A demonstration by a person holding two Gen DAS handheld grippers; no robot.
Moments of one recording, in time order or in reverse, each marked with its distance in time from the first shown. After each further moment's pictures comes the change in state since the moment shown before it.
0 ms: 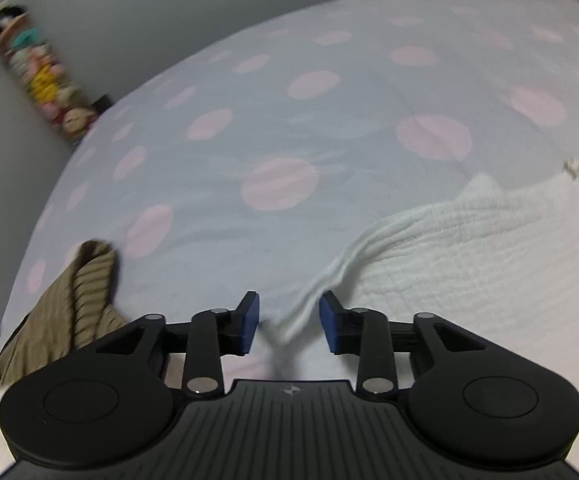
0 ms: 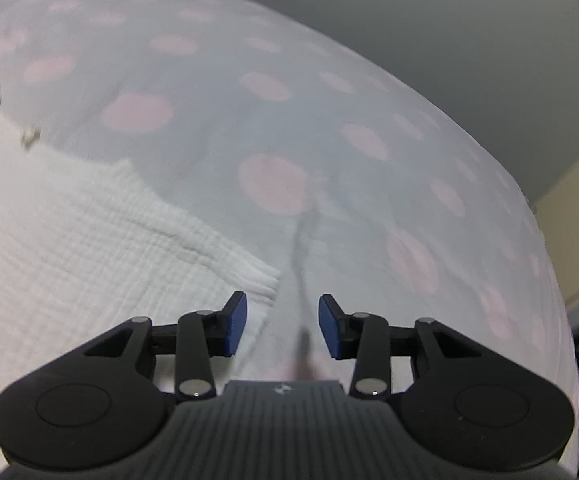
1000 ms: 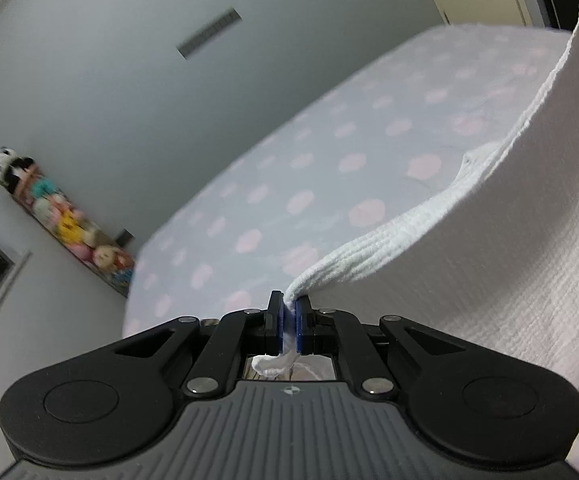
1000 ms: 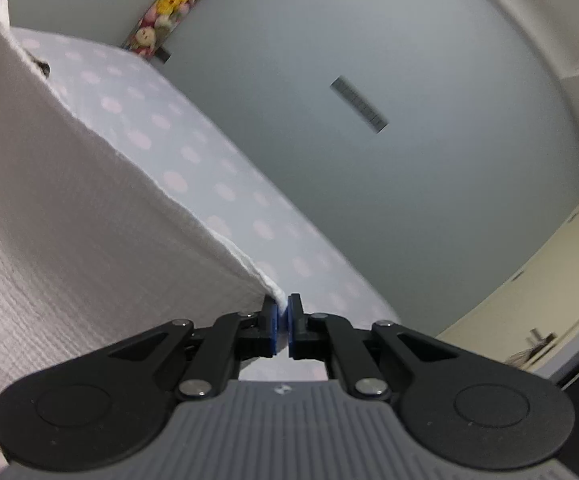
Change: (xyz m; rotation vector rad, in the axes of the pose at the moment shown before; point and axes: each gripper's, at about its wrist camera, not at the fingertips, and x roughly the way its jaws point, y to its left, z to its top) left arm -0.198 0.011 -0.024 0.344 -0.266 0.026; right arm -0.254 0.020 -0.024 -0.304 -0.348 -0.214
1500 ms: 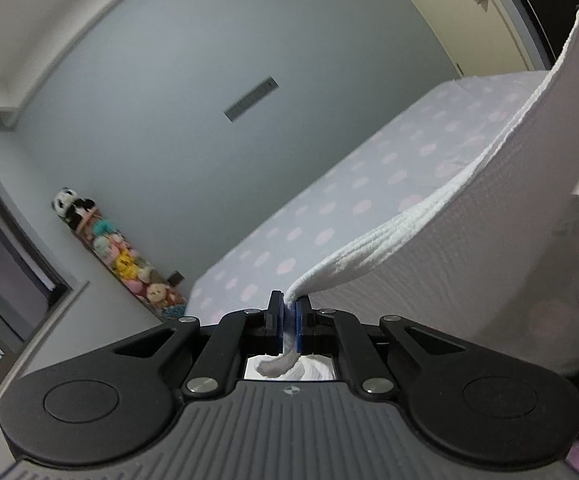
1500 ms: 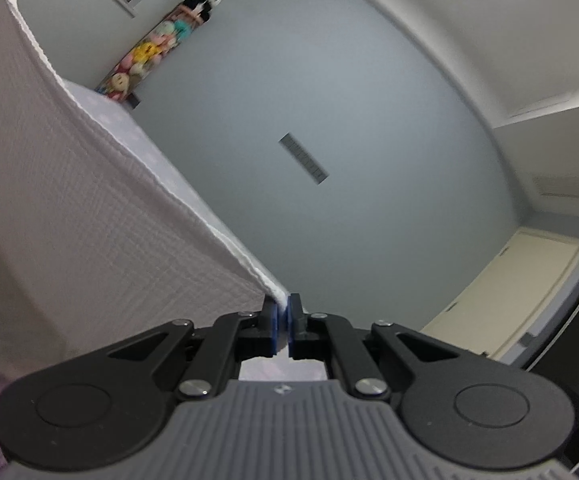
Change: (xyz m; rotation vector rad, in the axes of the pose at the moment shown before) left arm -0.229 -0.039 -0.069 0.003 -0.206 0.140; right arm -0.254 0.031 -0.055 -0.017 -0.171 -0.186
